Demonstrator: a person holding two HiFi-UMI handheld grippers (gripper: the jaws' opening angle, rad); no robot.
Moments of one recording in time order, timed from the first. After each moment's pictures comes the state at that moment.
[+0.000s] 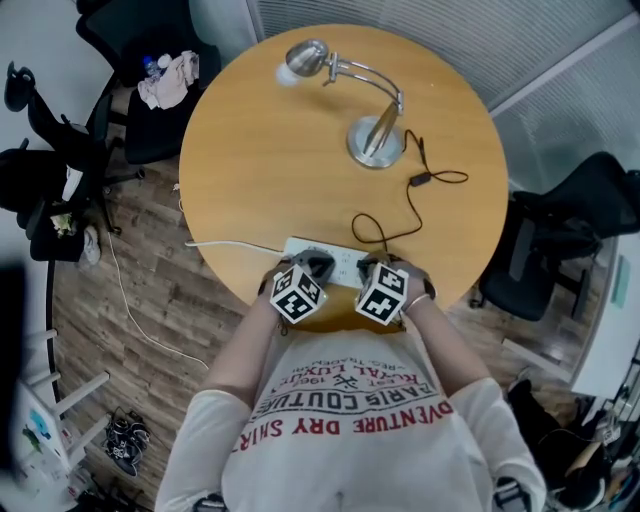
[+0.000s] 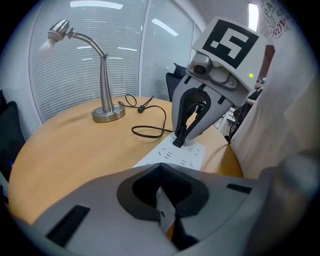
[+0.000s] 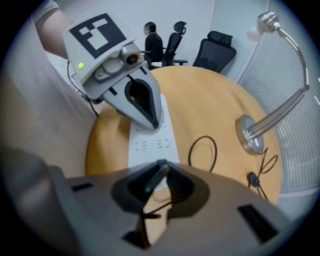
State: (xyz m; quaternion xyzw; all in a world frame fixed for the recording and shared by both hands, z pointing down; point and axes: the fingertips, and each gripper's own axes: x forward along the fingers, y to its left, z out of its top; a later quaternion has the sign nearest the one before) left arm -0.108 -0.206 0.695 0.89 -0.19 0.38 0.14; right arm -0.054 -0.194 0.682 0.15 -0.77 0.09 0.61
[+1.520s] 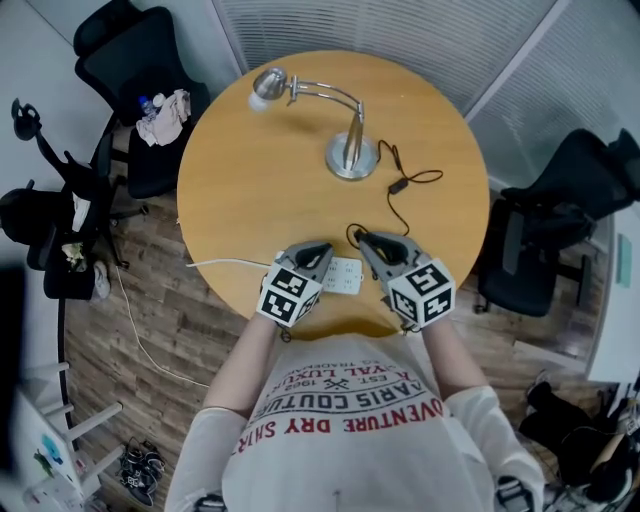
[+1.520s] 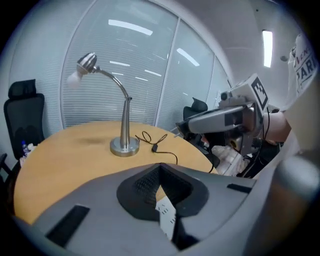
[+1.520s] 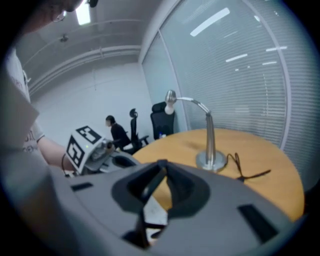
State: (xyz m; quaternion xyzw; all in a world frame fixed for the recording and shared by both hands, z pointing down) left arm -0.084 -0.256 0.570 0.90 -0.30 0.23 0.19; right arm -0.028 -0.258 0.508 0.39 -0.88 0.21 0.17
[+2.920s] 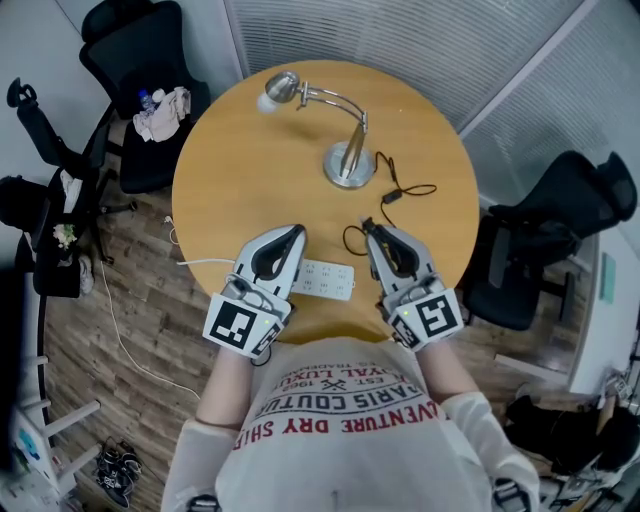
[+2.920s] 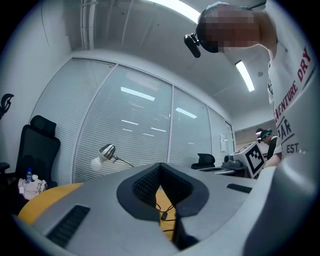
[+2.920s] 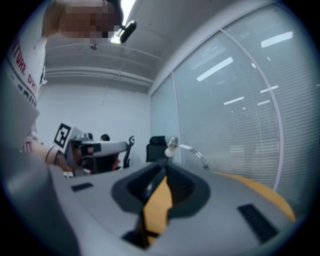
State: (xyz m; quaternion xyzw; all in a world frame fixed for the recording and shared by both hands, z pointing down) left arm -0.139 -0.262 0.361 0.92 -0.39 -0.07 0.04; right arm -0.028 -0.259 0.396 0.45 -0.89 0.05 0.03
